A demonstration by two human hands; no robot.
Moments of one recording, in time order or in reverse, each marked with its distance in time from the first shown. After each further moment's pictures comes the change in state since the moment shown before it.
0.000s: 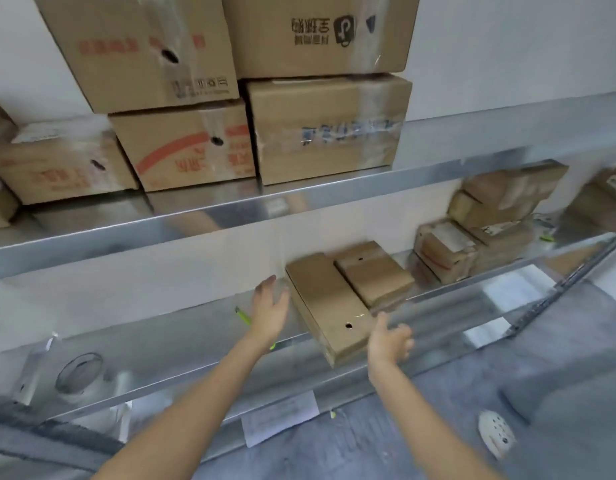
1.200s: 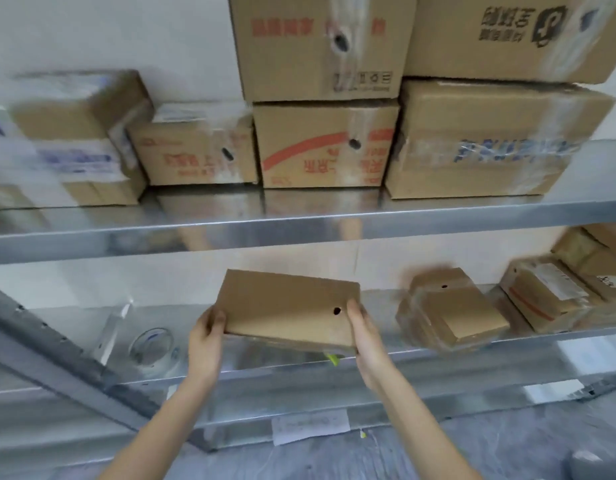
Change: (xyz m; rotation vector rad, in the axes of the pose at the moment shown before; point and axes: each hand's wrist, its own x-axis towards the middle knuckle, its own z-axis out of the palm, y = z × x) left_hand -0.019 -0.122 -0.172 -0.318 0.447 -0.141; right_hand -0.094 -0.024 0.116 0.091 -0.925 -0.099
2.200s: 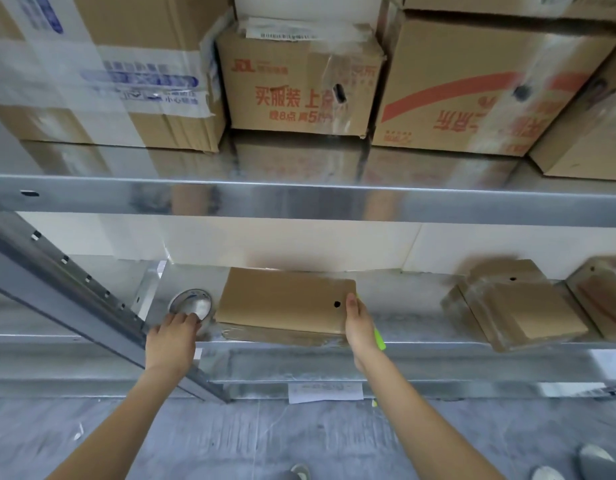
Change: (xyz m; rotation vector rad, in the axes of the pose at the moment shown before) left_hand 0.058 -0.110 -0.123 1.422 -0.166 0.118; right_hand 0.046 0.067 0.089 -0.304 0.119 0.050
